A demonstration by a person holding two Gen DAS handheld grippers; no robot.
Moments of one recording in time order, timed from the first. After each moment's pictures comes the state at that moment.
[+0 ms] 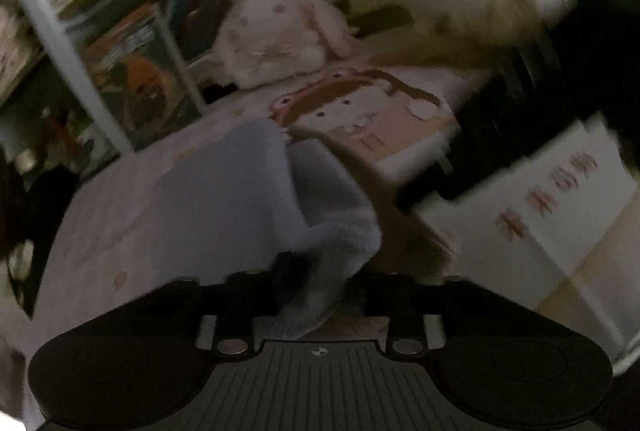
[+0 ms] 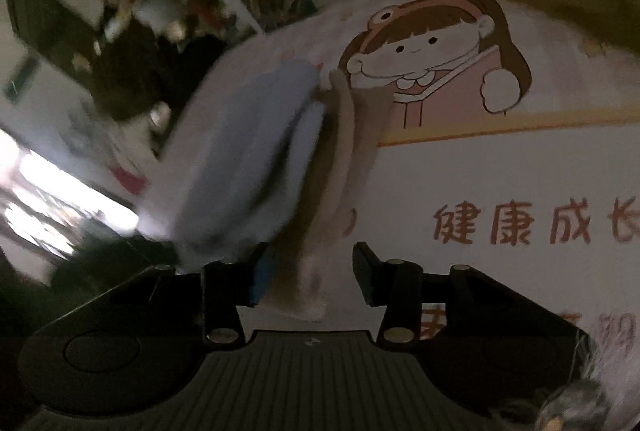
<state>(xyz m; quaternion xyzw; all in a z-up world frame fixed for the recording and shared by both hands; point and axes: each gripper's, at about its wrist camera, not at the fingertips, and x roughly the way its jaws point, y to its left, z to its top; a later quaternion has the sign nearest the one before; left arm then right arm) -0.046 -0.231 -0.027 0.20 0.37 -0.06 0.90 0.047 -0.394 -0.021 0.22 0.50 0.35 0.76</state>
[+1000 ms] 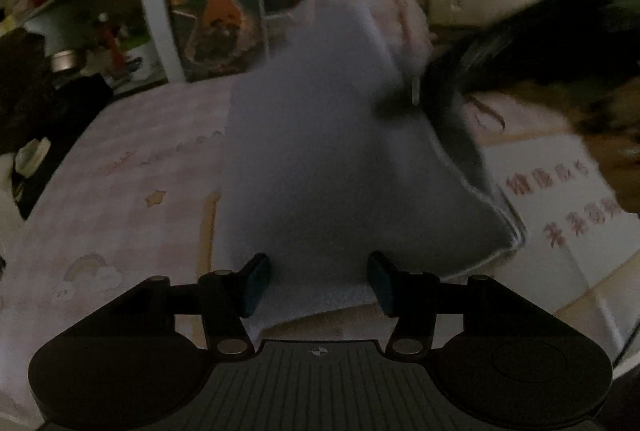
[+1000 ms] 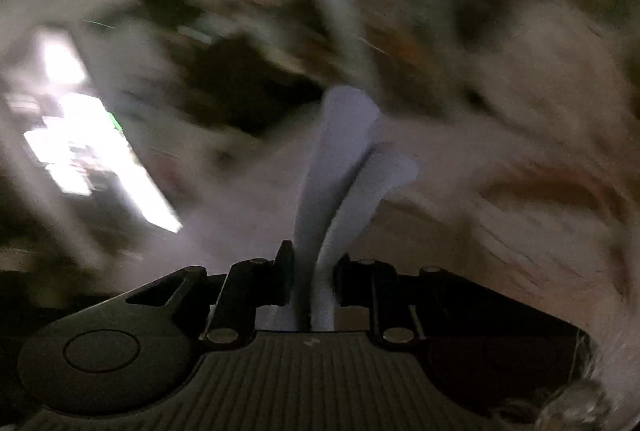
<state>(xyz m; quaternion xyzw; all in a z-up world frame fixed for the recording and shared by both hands) -0.060 -0.157 -0.026 0.06 0.38 0.01 0.92 0.079 -0.303 0.001 0.07 0.40 0.40 0.82</state>
